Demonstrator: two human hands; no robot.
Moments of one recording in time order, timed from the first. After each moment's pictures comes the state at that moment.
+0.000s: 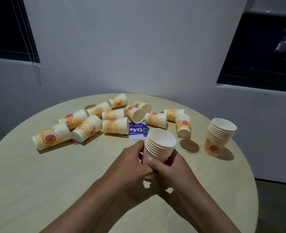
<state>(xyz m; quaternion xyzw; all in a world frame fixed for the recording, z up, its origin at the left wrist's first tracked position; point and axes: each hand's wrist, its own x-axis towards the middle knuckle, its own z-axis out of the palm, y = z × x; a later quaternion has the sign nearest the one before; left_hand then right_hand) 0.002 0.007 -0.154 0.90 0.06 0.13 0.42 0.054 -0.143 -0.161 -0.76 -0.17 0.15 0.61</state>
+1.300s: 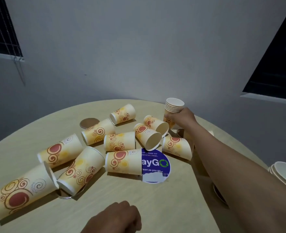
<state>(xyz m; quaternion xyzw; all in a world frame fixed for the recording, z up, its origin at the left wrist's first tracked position) 0.028 0.120 -0.162 0.95 -0.04 -0.05 0.30 0.393 0.014 -0.122 -0.90 -0.08 0.00 0.42</state>
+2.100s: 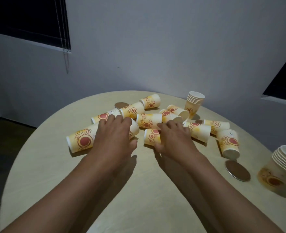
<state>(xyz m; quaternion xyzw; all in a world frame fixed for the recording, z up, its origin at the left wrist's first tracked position) 0.004 0.173 -0.131 0.94 0.21 0.25 0.04 0.138 0.030 -0.134 -0.93 -0.36 -0.09 0.02</state>
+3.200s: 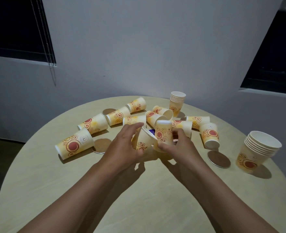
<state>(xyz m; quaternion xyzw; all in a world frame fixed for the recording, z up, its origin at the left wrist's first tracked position) 0.031 0.134 -0.150 0.91 0.08 0.23 0.35 0.143 -0.046 -0.152 -0.87 -0.19 0.05 0.46</state>
